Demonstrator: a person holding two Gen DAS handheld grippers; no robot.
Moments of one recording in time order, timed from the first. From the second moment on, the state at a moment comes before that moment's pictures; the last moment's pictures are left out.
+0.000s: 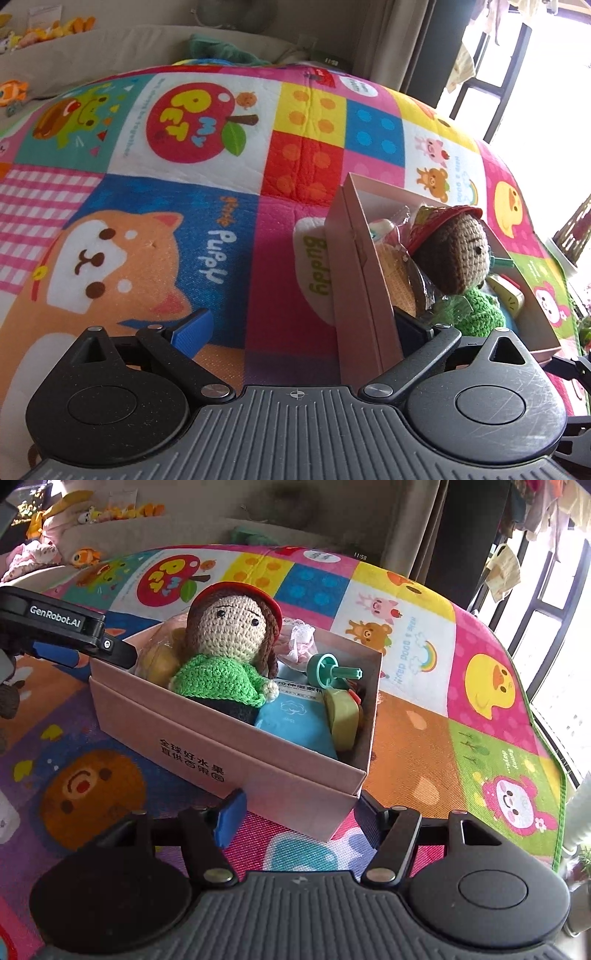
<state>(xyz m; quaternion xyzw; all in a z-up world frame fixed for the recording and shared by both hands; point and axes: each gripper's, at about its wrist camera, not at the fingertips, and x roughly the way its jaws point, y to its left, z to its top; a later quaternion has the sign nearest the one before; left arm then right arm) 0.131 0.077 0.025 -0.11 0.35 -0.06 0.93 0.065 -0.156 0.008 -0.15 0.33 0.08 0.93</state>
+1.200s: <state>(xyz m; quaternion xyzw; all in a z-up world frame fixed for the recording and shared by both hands) -0.002 0.009 -0.004 0.01 0.34 -0.01 0.94 -0.011 -0.179 -0.017 0.00 0.34 -0.01 0.94</state>
